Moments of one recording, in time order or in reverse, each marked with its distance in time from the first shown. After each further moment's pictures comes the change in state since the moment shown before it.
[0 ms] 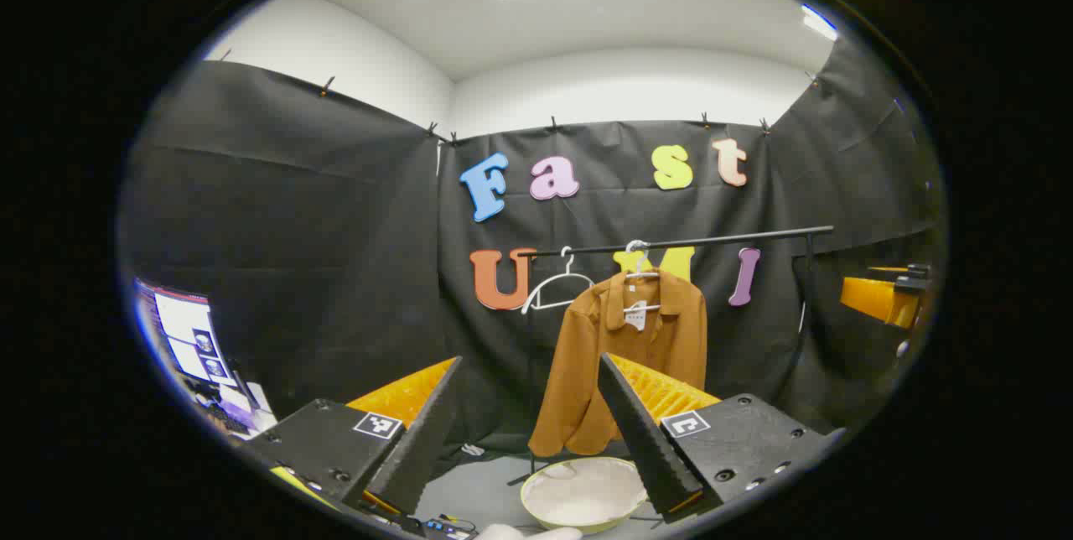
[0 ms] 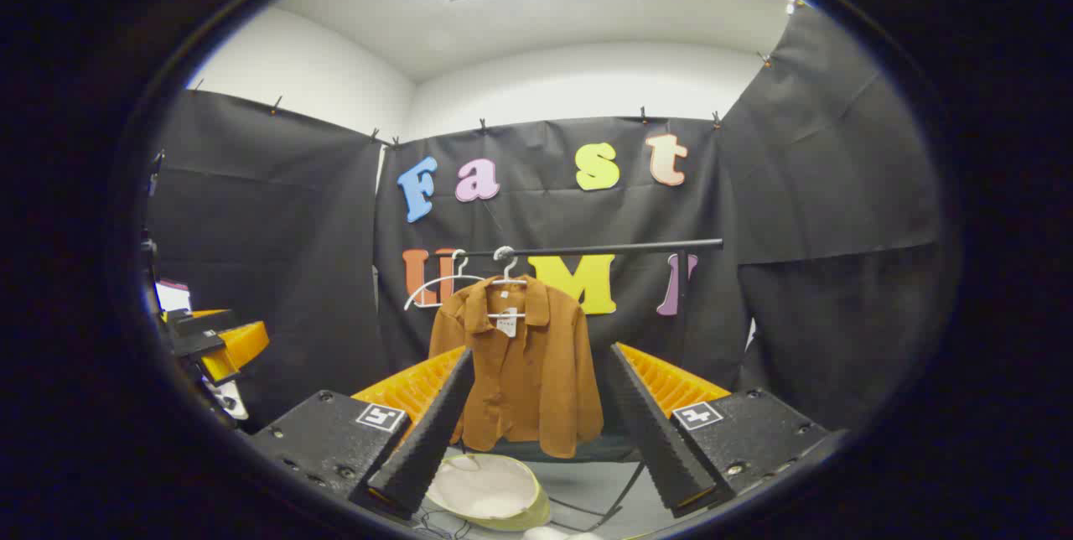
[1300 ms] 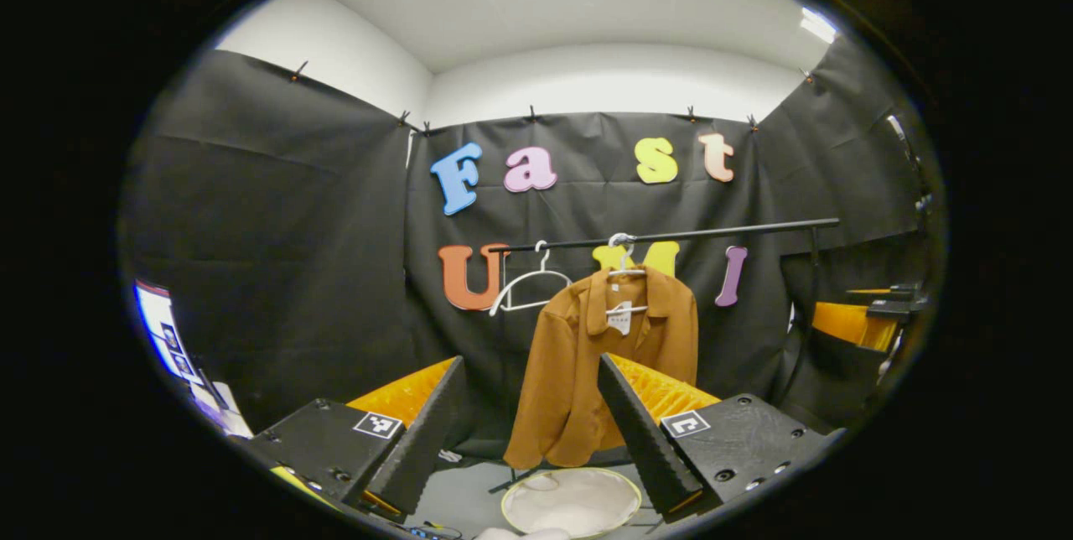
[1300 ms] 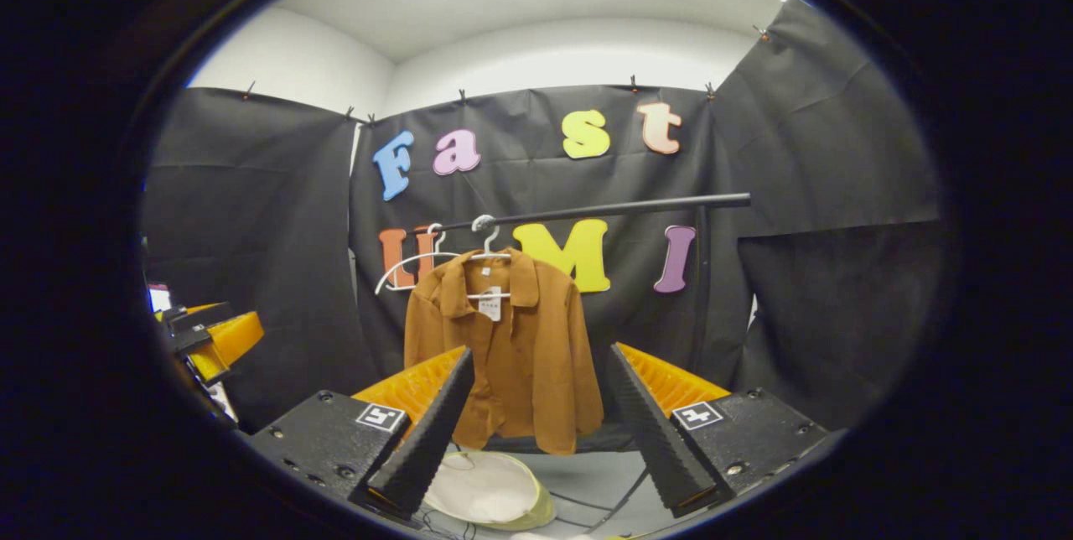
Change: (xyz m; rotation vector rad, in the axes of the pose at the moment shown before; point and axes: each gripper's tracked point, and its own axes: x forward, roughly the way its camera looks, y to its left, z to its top) left arm 0.094 -0.034 -0.017 -0.015 -0.020 -0.100; right arm 0.104 -0.008 -0.047 0.040 0.084 -0.046
